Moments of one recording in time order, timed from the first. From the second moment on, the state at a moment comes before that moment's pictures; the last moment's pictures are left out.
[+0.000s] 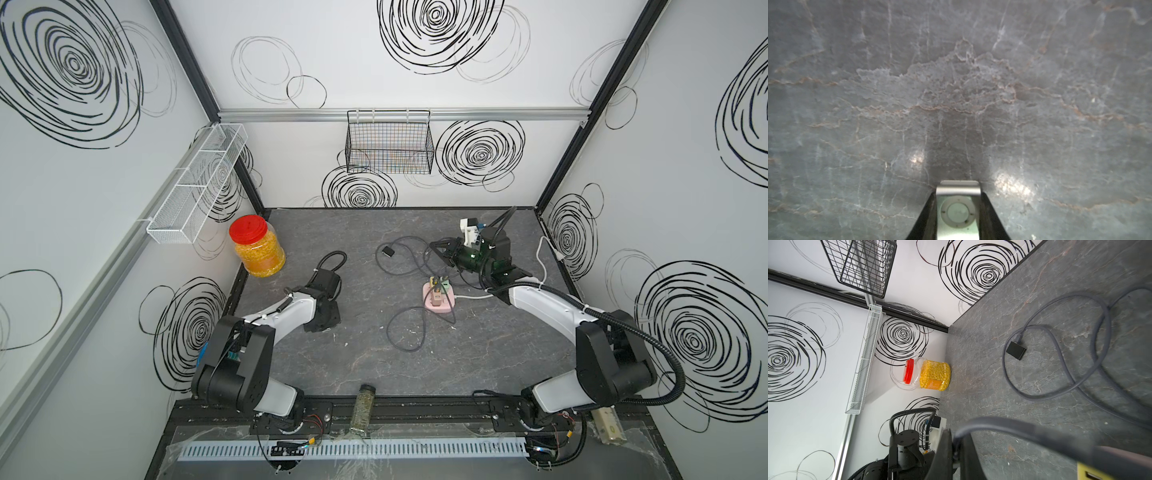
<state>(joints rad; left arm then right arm) -0.24 1.48 0.72 -0.61 -0.10 -0.55 0.39 1.48 0.90 0.27 -0.50 0.97</state>
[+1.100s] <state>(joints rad) -0.51 0.99 0.68 0.22 0.24 -1.23 0.95 1.21 0.74 0.64 -0.03 0.46</state>
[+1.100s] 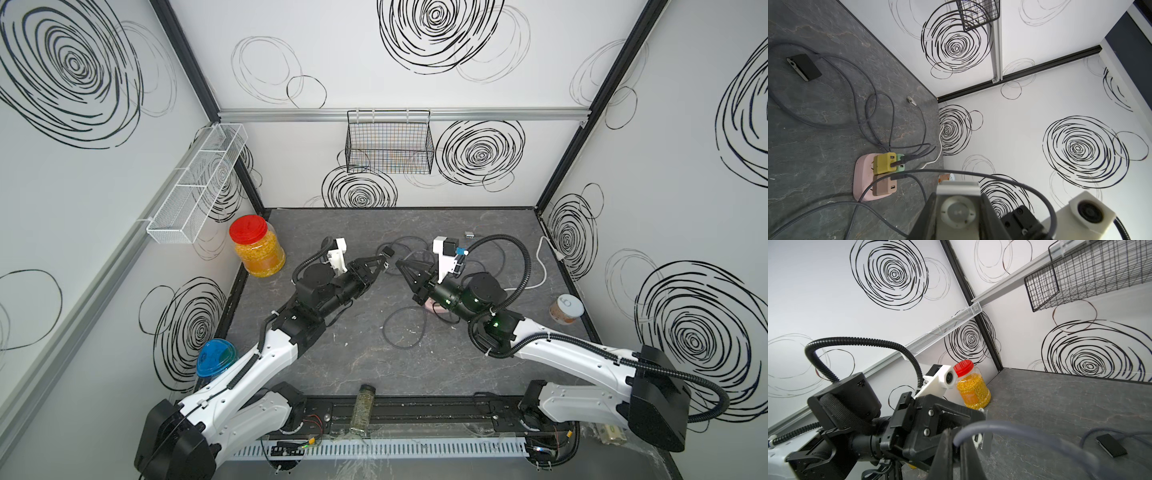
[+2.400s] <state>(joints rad) -0.56 0.98 0.68 0.20 0.18 -1.19 0.96 1.33 0.79 0.69 0.03 0.51</state>
